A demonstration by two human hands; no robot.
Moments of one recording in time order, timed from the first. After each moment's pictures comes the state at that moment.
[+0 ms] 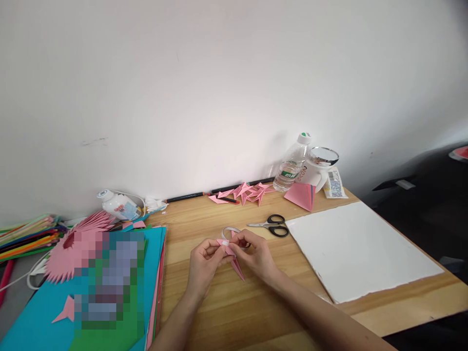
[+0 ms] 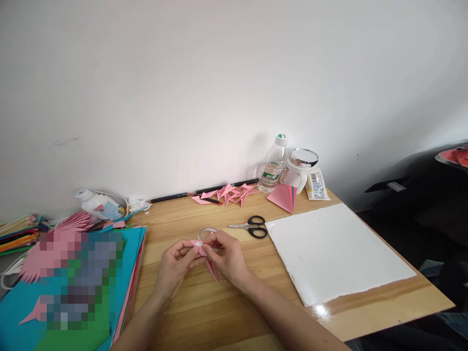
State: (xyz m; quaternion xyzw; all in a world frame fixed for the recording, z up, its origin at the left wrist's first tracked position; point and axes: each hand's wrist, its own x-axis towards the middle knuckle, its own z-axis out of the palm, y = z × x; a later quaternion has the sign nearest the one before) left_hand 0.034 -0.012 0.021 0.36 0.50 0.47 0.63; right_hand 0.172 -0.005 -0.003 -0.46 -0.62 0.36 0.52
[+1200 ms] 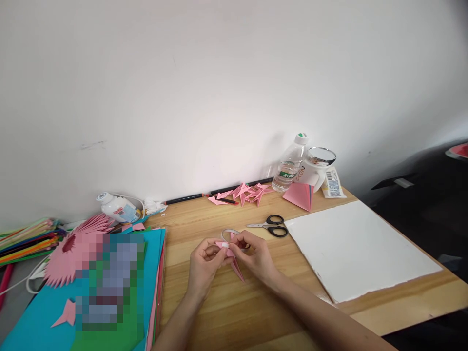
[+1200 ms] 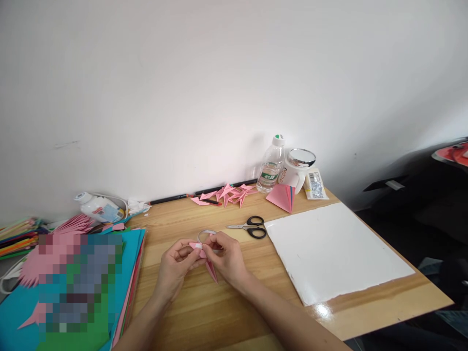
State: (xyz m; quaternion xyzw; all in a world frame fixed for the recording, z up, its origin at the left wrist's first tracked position) left_hand 0.033 -0.012 0.015 0.36 0.49 0.48 0.63; right_hand 0.171 -0.005 -0.004 -0.48 -0.62 0.35 0.52
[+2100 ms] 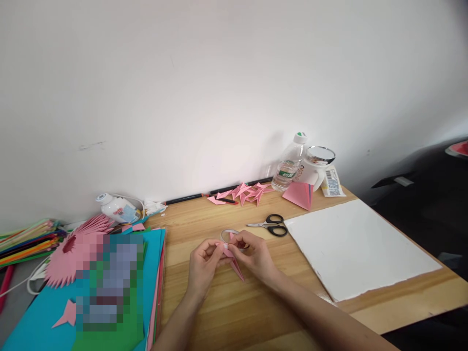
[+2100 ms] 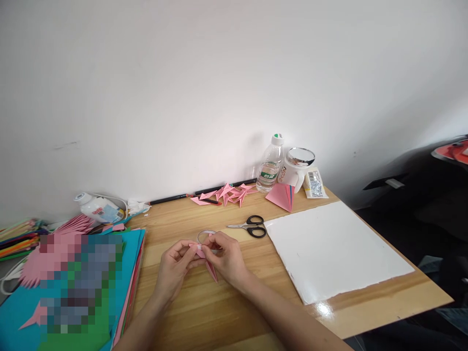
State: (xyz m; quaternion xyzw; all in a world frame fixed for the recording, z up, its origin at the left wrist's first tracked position) left_hand 0.031 -0.012 0.013 0.38 0.48 0.48 0.63; right_hand 0.173 -0.005 -0.006 -0.47 -0.64 0.34 0.51
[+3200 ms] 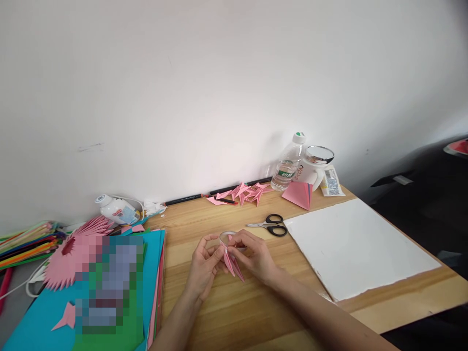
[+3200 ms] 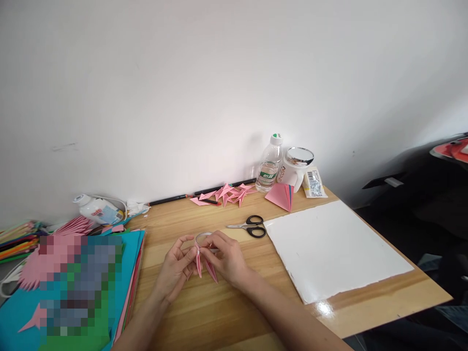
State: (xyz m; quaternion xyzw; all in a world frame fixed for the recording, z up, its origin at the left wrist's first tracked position) left_hand 0.031 -0.010 0.016 0.34 0.44 0.46 0.70; right_hand 0.178 -0.003 -0.008 -0.41 -0.70 0.30 0.50
